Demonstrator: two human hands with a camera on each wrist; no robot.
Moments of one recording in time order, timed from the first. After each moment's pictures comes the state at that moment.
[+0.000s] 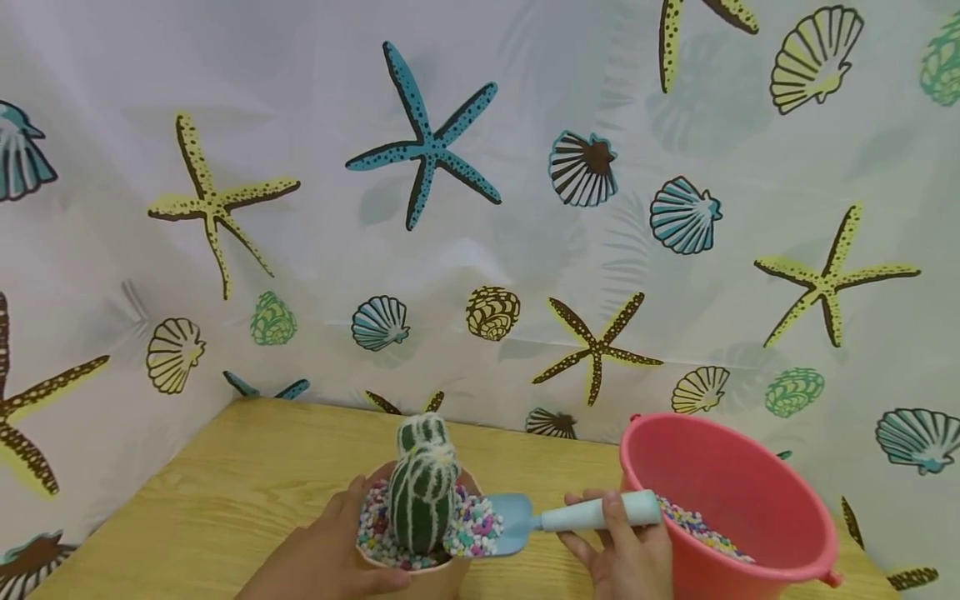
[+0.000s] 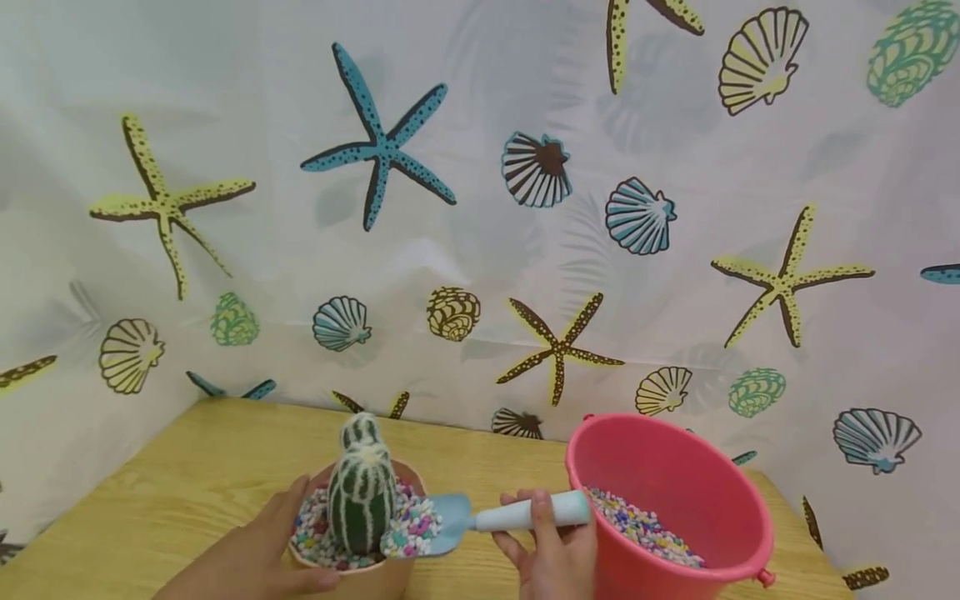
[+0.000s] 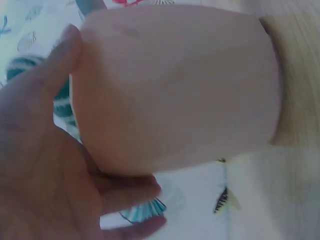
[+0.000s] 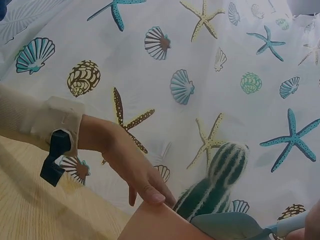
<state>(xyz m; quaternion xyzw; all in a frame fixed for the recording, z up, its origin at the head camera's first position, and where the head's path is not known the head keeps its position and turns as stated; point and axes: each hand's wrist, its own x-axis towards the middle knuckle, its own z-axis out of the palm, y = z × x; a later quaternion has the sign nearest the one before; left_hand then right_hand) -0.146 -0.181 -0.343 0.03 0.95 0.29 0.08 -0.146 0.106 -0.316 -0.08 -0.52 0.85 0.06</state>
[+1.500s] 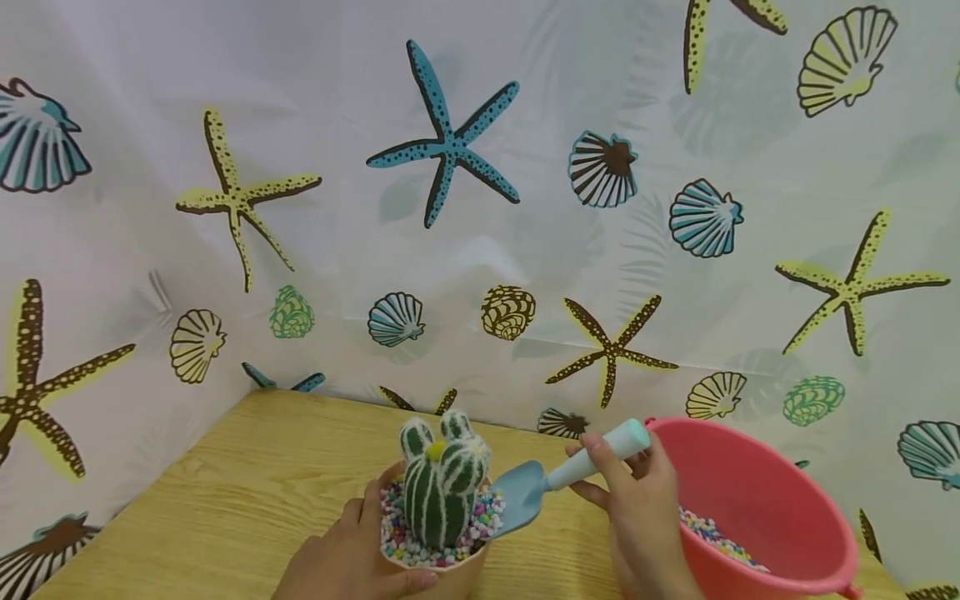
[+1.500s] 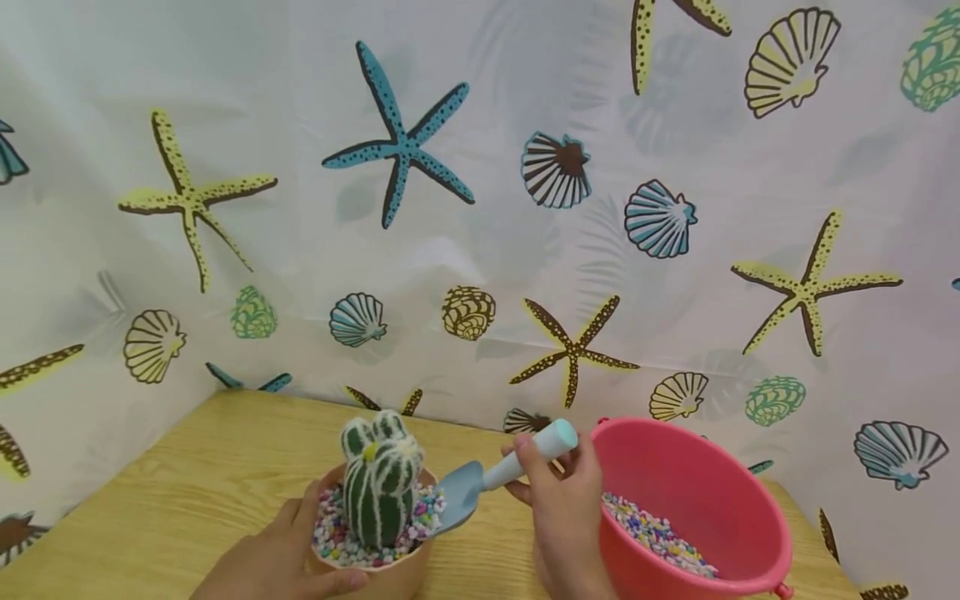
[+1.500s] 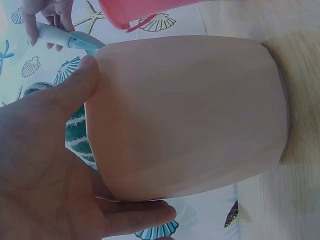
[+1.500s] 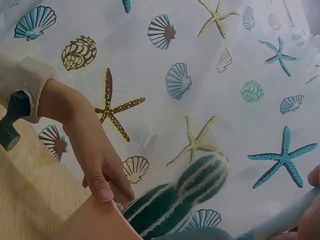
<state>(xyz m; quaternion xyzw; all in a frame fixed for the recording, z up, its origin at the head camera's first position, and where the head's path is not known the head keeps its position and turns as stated) -0.131 -0.161 -0.341 -0.02 0.97 0.24 0.02 -0.155 0.089 -0.262 0.03 -0.64 0.76 0.10</state>
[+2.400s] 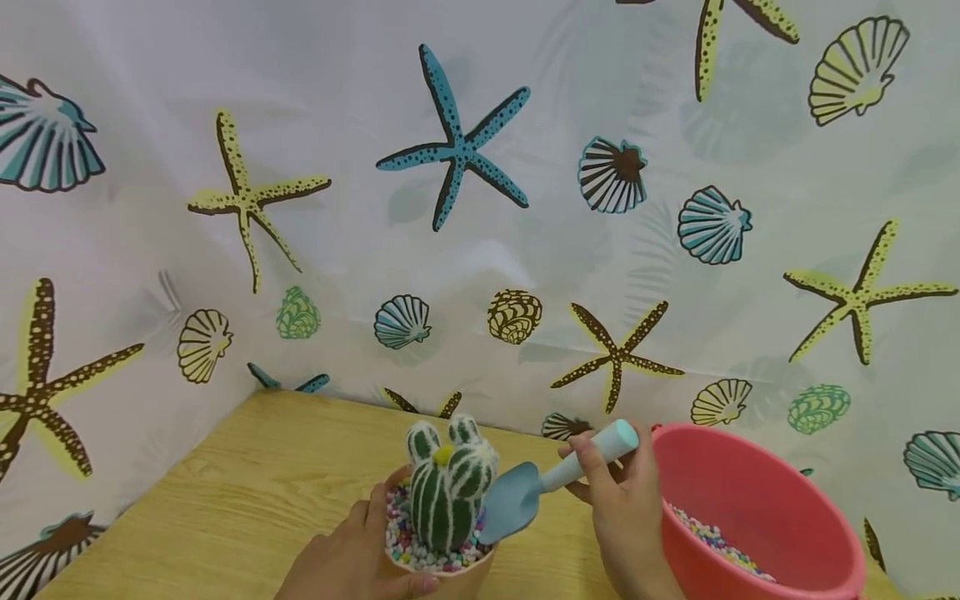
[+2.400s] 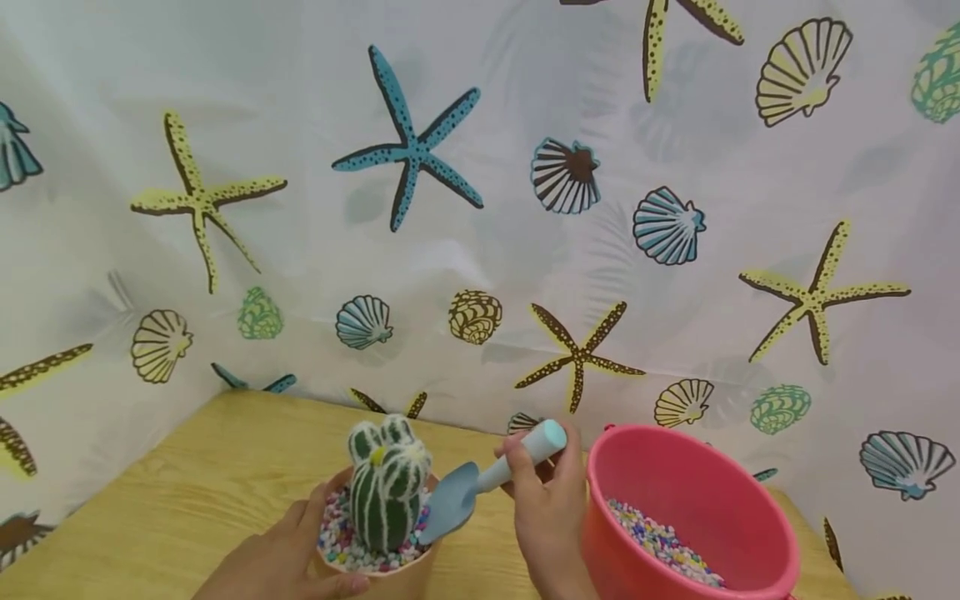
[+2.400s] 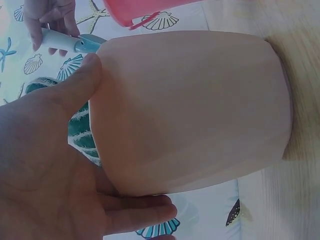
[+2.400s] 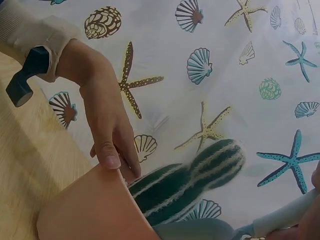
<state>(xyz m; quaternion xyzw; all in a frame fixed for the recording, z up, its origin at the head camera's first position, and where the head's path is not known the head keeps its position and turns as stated) -0.131 -0.169 -0.338 0.01 0.97 0.23 0.03 -0.155 0.071 -0.263 0.09 -0.70 0.69 0.15</state>
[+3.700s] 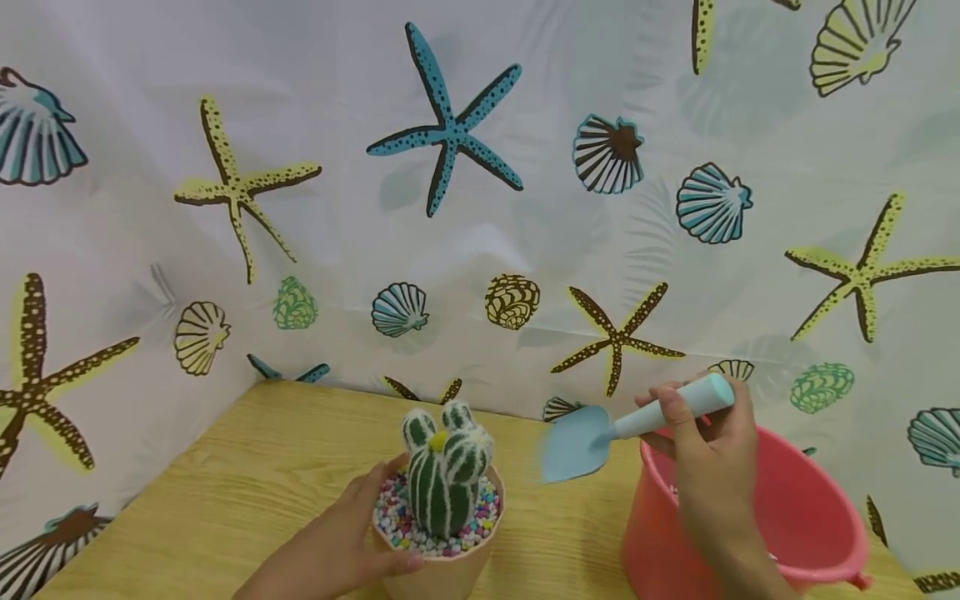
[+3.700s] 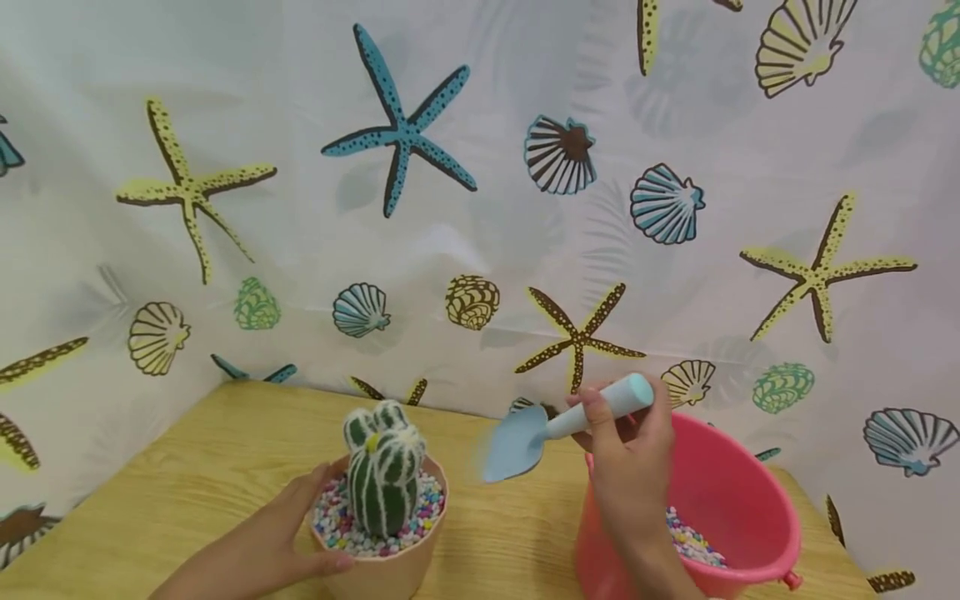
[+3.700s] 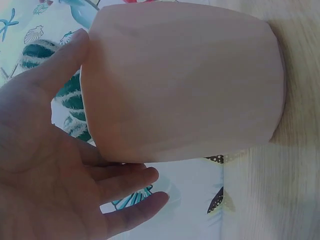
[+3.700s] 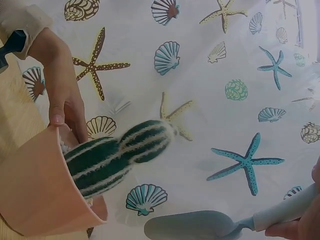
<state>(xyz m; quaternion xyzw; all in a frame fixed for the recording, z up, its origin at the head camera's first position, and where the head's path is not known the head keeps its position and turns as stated) -0.133 -0.190 -0.337 0.07 0.91 0.40 0.07 -0.155 0.124 -0.230 0.11 -0.67 0.69 0.24</state>
